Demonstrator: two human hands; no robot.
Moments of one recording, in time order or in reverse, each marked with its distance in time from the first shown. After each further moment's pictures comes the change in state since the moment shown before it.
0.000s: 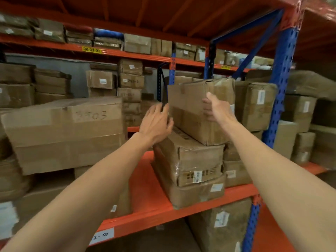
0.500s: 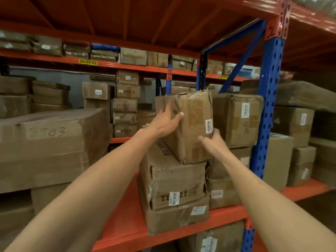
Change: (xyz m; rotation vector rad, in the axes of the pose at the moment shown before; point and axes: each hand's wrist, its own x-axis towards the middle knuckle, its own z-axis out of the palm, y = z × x) left_hand 0.104 0.088 0.029 -0.480 -0.203 -0.241; right_hand 0.049 0.093 -0.068 -0.203 -0.058 0.129
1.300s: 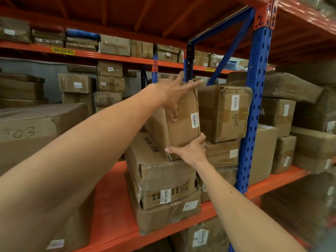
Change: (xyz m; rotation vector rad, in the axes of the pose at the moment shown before) left_hand 0.064 0.064 -0.029 0.961 -0.126 0.411; right_hand -0.011 0.021 0.059 -0.104 0.052 0.107
